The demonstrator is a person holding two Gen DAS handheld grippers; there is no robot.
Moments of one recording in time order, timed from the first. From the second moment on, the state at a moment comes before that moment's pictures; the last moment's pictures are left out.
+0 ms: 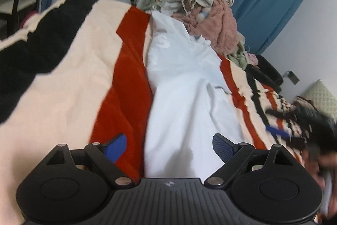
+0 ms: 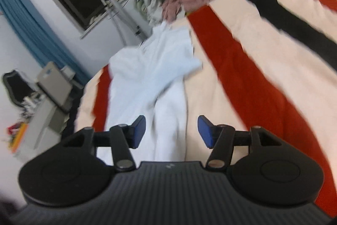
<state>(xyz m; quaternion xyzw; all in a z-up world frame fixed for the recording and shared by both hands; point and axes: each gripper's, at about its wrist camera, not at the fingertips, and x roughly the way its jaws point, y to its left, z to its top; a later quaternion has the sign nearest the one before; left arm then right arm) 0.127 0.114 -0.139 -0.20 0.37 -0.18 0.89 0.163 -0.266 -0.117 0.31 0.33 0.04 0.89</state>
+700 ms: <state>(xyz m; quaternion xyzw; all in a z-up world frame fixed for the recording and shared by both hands) 0.051 0.128 -0.168 -0.28 0.52 -0.13 0.79 0.040 -0.256 -0.189 0.48 0.48 0.08 0.73</state>
